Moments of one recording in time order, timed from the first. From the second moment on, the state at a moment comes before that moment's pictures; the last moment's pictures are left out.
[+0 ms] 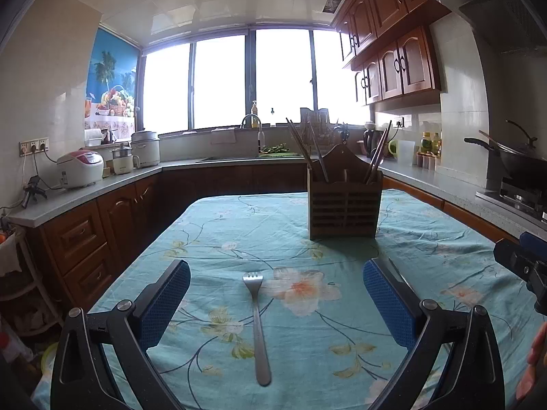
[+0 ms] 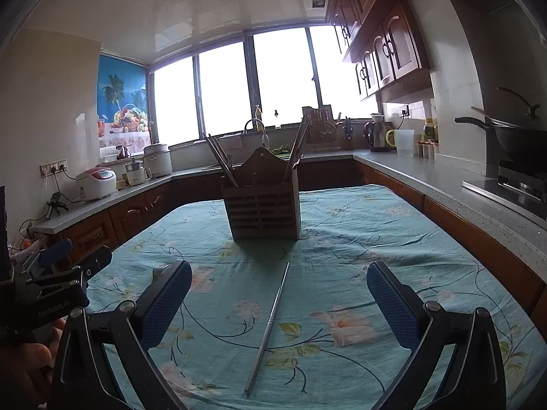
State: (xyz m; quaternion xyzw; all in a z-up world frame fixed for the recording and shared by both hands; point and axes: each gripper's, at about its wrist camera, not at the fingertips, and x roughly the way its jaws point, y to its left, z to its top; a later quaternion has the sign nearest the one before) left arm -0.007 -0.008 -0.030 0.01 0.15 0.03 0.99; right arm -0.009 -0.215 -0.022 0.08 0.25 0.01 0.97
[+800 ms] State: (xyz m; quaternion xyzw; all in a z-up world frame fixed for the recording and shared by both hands) left arm -0.005 0.001 -0.029 0.00 0.17 0.03 0.99; right arm -0.012 -0.212 -0.027 0.07 0.25 0.01 0.97
